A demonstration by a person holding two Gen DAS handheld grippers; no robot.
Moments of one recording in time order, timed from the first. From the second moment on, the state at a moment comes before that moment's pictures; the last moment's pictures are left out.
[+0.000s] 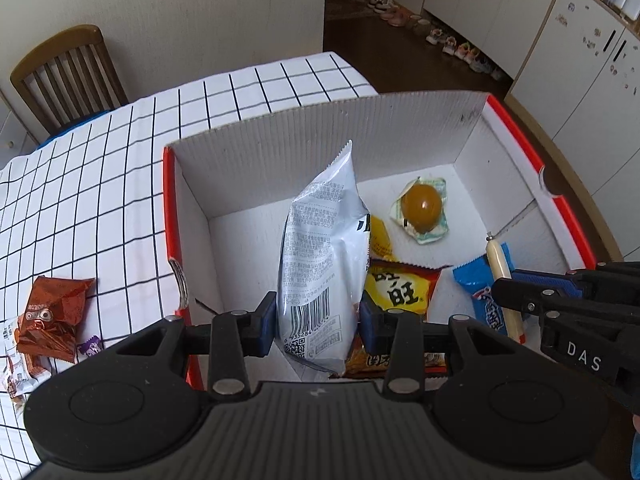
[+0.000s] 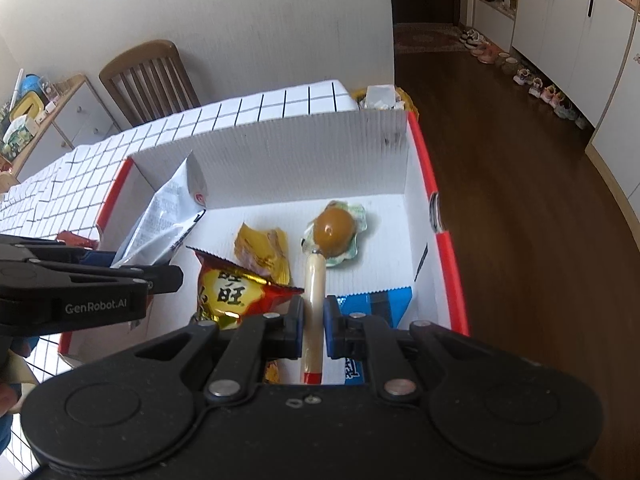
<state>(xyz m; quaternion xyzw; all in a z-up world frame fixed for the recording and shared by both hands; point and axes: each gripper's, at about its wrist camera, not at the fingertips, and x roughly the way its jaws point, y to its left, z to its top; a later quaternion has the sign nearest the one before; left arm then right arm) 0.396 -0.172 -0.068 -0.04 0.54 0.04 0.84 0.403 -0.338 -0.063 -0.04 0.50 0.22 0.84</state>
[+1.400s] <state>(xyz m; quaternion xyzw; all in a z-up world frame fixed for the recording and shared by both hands) 0.308 -0.144 0.013 -0.06 0.44 0.01 0.90 0.354 -0.347 0.011 -0.03 0.43 0.26 0.86</state>
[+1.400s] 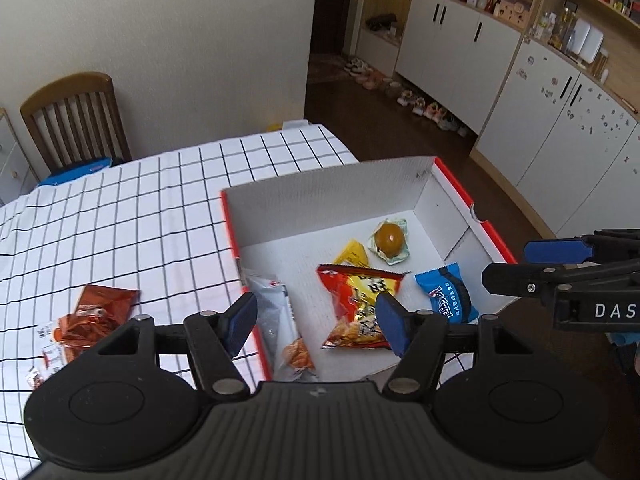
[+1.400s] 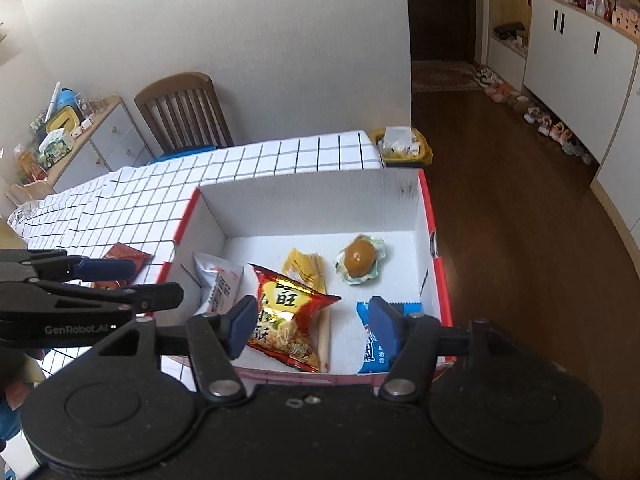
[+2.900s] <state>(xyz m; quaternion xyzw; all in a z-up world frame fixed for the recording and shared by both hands) 0.183 0.104 -0.006 -0.10 0.40 0.10 0.91 0.269 -0.138 0.013 -0.03 0.42 0.27 0.87</state>
